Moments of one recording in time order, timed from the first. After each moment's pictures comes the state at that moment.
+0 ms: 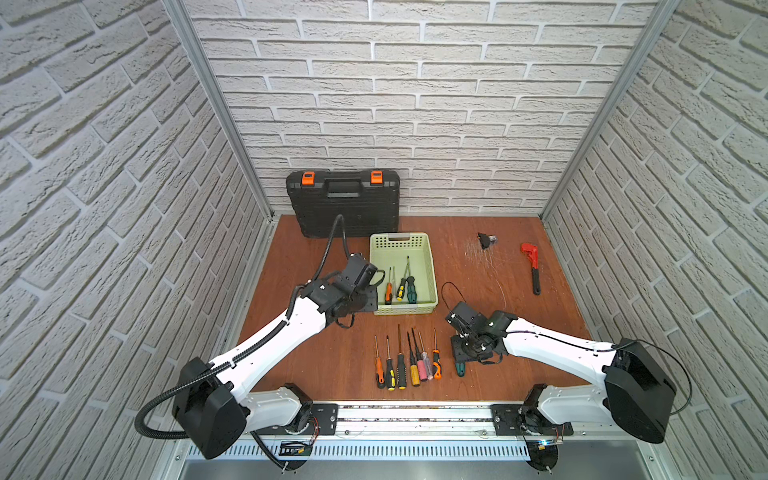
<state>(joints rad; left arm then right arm) -0.69 1.20 1.00 -0.78 -0.16 -0.63 0.75 1.33 0.71 -0.80 0.06 0.73</state>
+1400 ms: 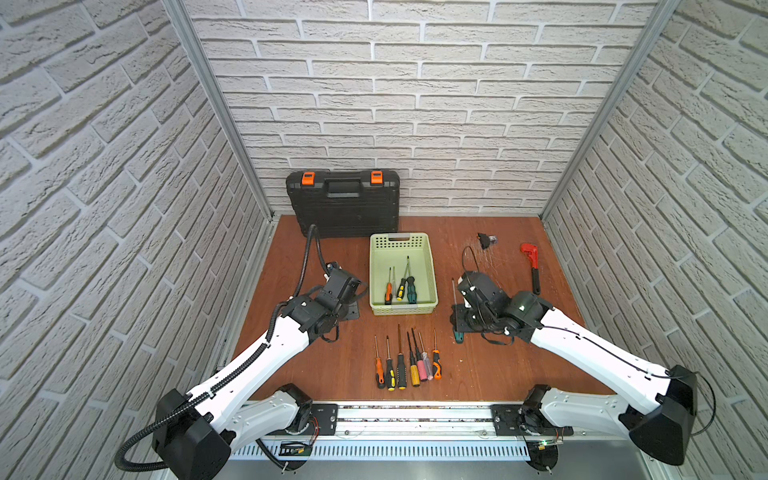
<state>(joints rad) -0.61 1.06 0.89 -0.80 -0.28 -0.66 0.69 1.24 1.10 -0.94 0.09 0.70</state>
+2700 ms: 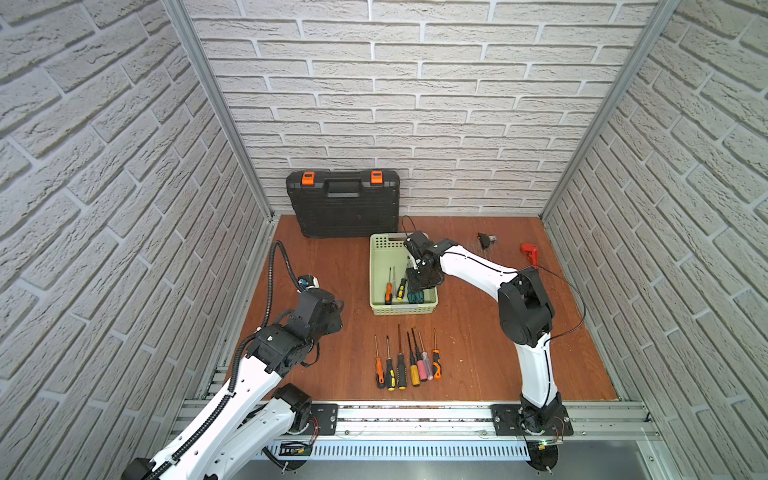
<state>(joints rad) -0.55 0.74 0.76 -0.85 -0.31 -0.68 0.57 2.12 1.72 -0.93 0.01 0.44</state>
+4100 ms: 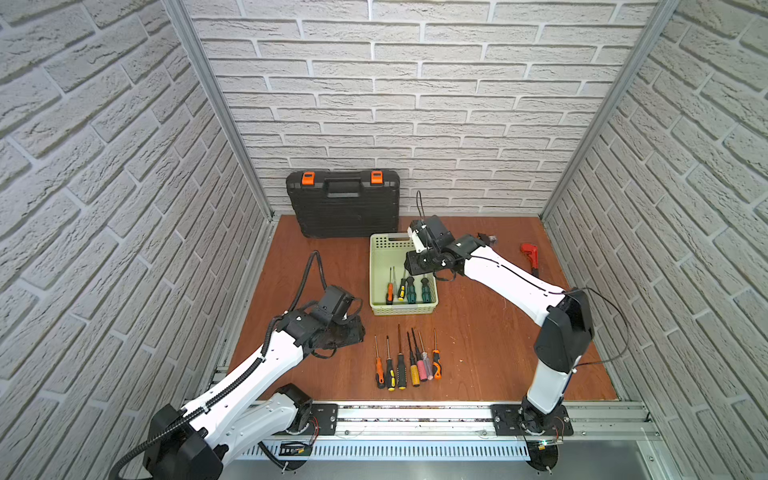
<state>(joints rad) -0.65 0.99 0.72 -0.85 0.12 -0.76 0.63 1.78 1.63 -0.77 -0.01 0.40</state>
